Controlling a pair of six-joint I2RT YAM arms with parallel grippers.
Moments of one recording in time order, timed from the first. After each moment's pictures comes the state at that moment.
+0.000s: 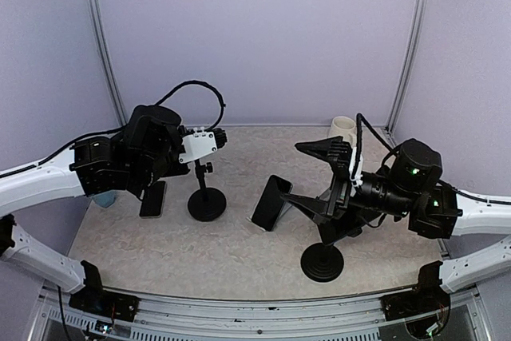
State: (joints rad) left arm -1.03 1.25 1.15 -0.43 -0.82 0.92; right arm 1.13 0.99 0.73 0.35 -0.12 -0.39
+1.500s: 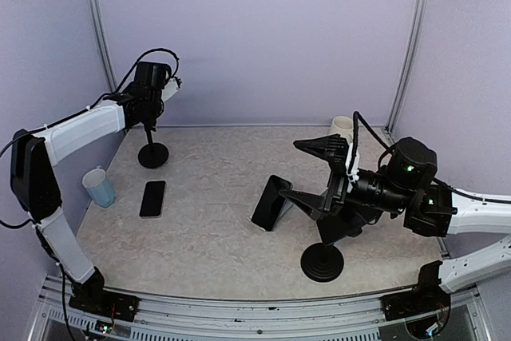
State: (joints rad) left arm -0.41 1.71 1.52 -0.23 -0.92 1.05; right arm 1.09 1.02 0.73 0.39 -0.15 -0.37
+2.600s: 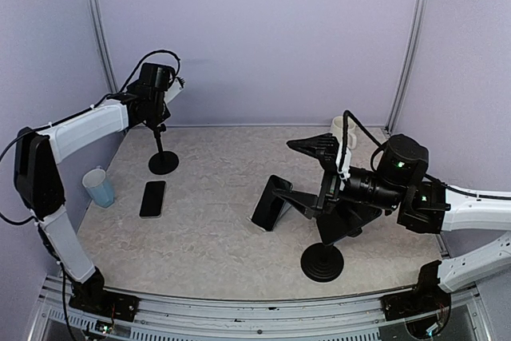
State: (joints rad) left arm -0.41 1.75 1.54 -0.26 -0.86 0.92; right arm 1.08 1.07 0.76 0.39 -0.18 -0.37
